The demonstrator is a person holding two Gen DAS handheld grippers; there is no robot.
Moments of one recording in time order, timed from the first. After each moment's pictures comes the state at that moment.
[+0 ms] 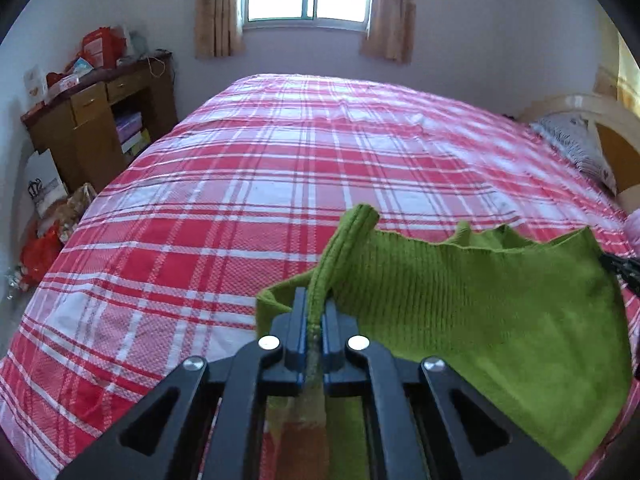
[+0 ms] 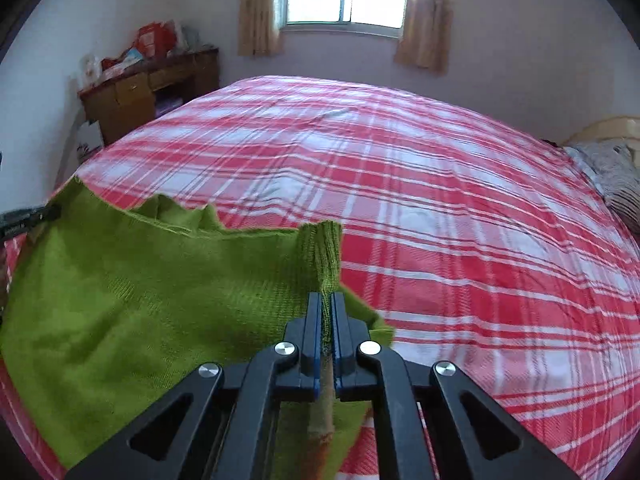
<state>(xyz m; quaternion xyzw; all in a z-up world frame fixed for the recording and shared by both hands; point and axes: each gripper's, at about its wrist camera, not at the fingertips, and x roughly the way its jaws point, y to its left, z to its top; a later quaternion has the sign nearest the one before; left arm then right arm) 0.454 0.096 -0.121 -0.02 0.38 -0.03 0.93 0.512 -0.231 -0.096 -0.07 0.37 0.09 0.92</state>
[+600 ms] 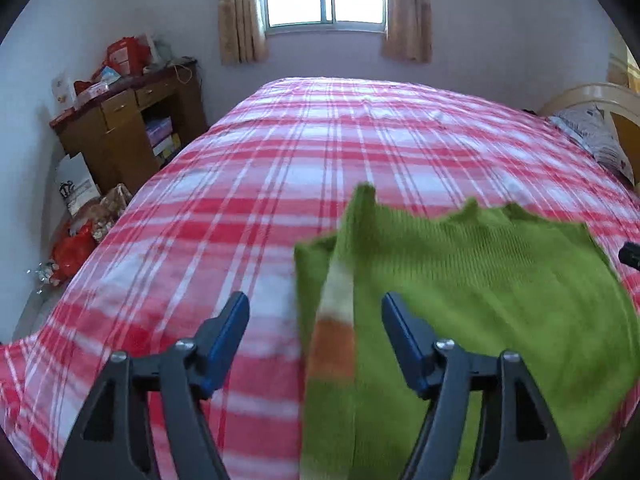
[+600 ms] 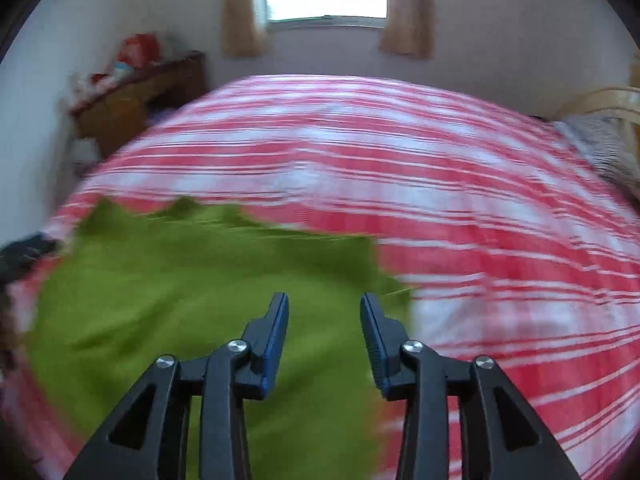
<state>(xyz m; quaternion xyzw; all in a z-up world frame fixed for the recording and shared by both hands) 0.386 0.099 -0.117 0.00 0.37 0.02 0.93 0.468 -0.199 -0.083 -0.03 0.38 0.11 0.92</state>
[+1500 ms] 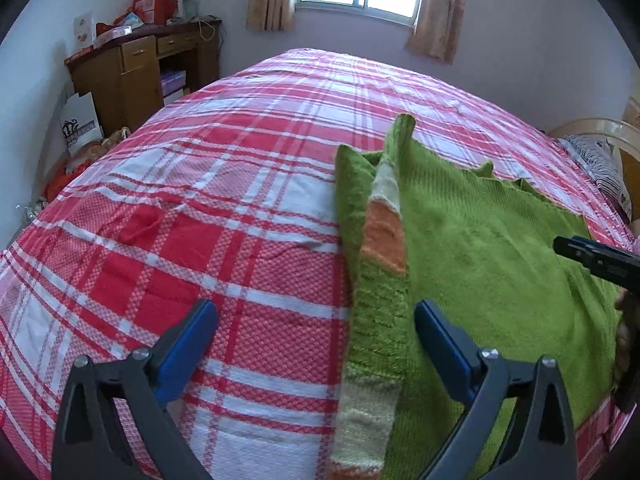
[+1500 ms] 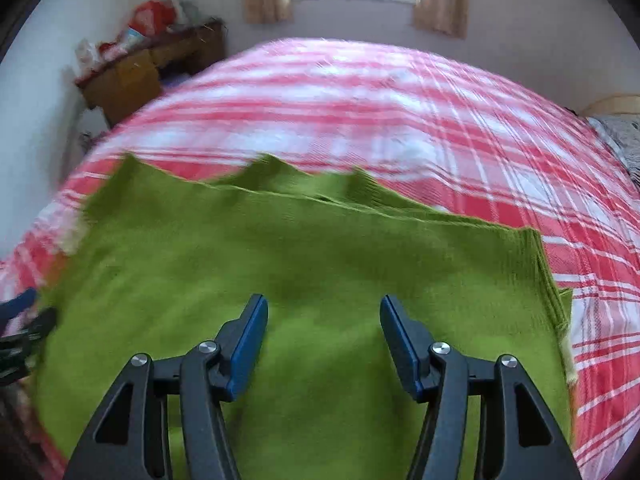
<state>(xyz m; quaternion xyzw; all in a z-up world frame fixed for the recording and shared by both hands) 0.366 0.130 -0.162 -0.08 0.39 0.03 0.91 0.507 -0.083 -0.124 -0.05 0.42 0.12 0.90</state>
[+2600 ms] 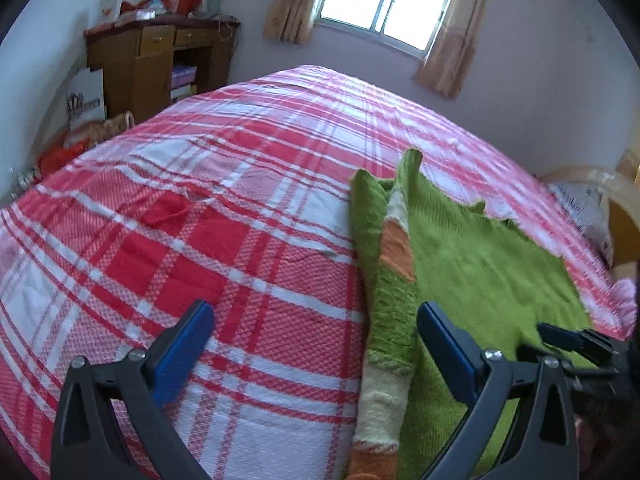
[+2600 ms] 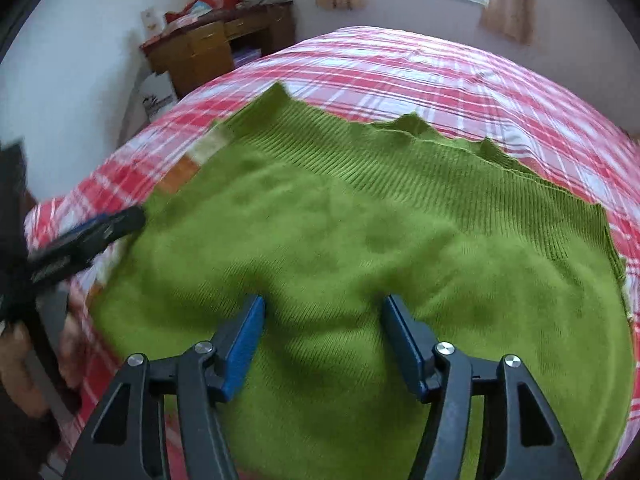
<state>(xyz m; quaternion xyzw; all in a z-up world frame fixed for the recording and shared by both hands) 0.349 0.157 -0.161 -0.16 0.36 0.02 0.92 0.446 -0.023 -0.138 -0.06 0.45 0.19 0.87</state>
